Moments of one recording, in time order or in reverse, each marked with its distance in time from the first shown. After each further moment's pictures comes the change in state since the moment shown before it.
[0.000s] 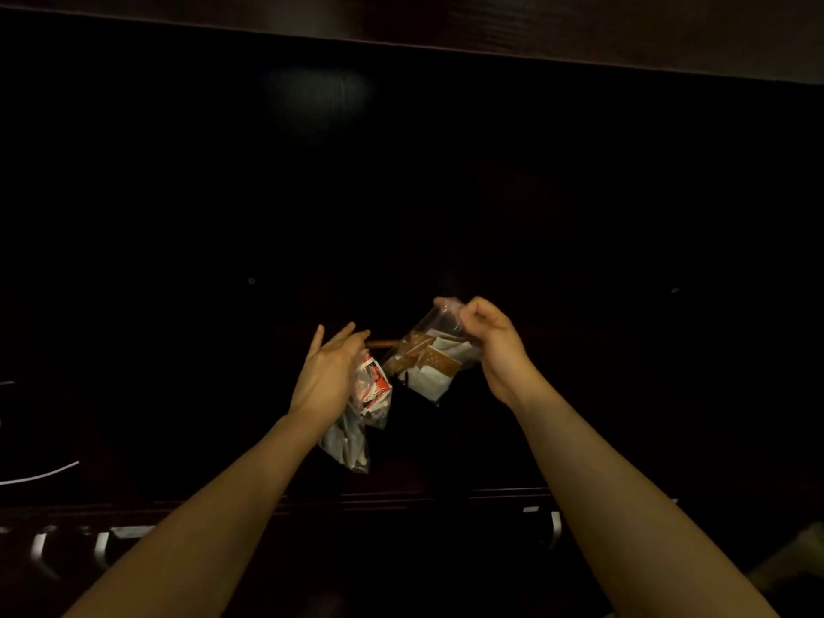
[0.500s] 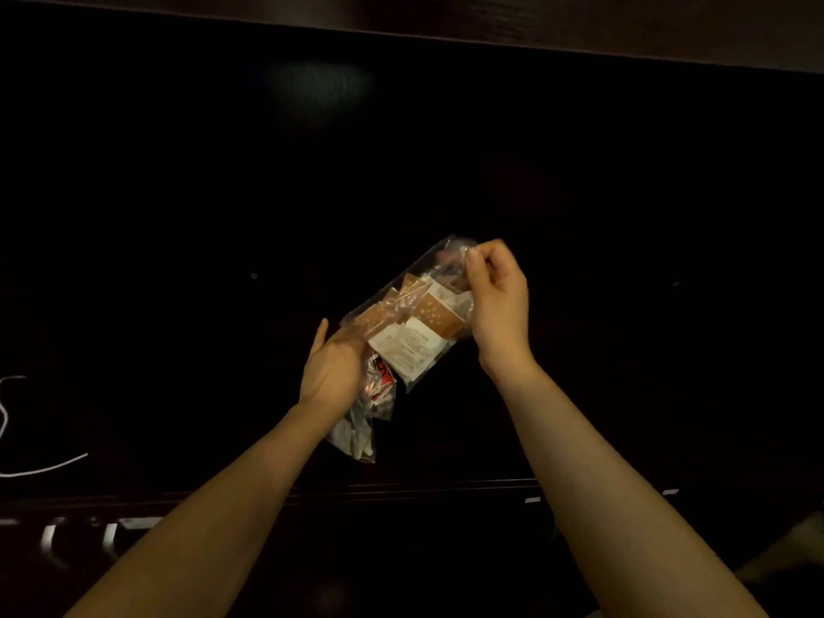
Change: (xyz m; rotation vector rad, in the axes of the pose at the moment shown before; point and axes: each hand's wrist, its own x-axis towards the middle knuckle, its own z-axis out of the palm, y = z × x) left_hand -0.004 0.018 -0.008 0.164 -0.002 -0.054; right_hand -0.012 -0.052 0.044 -0.176 0.324 -0.391
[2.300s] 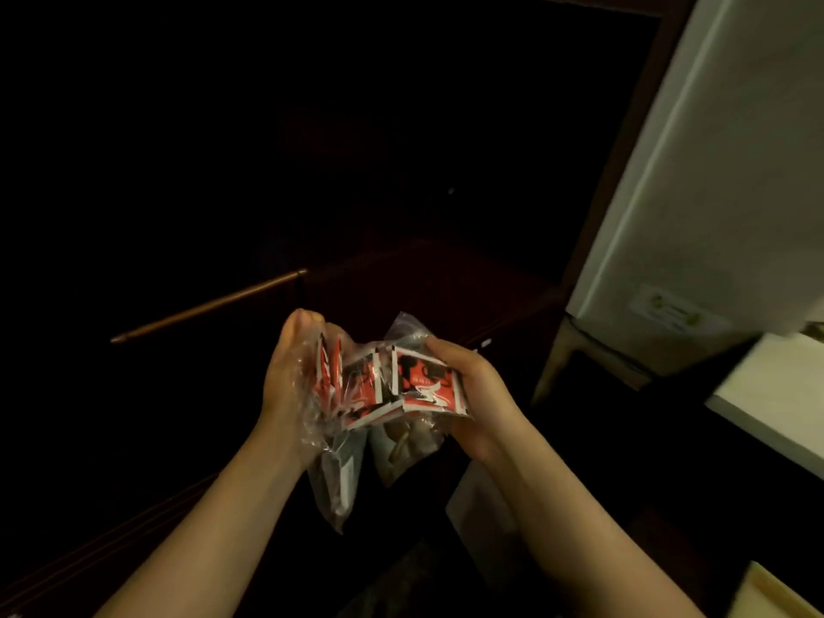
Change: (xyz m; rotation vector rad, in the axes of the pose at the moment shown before) left_hand -0.096 0.136 -0.045 -1.904 -0.469 -0.288; right_hand -0.197 -0.049 -0.112 0.324 0.227 0.785
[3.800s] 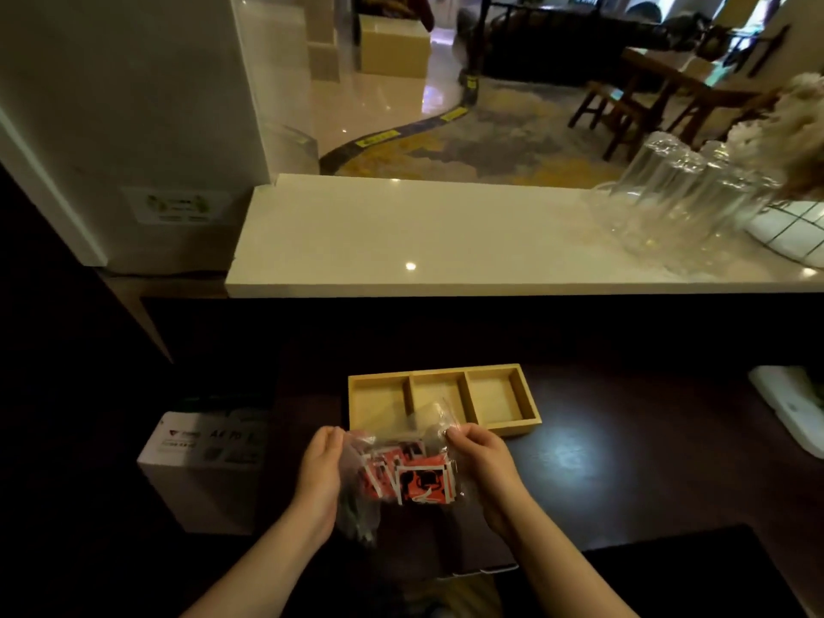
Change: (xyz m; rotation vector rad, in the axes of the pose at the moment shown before) left_hand -0.197 -0.370 0.231 0.625 -0.750 -0.847; right_hand -0.316 0.163 -0.332 0.237 1.285 -0.091
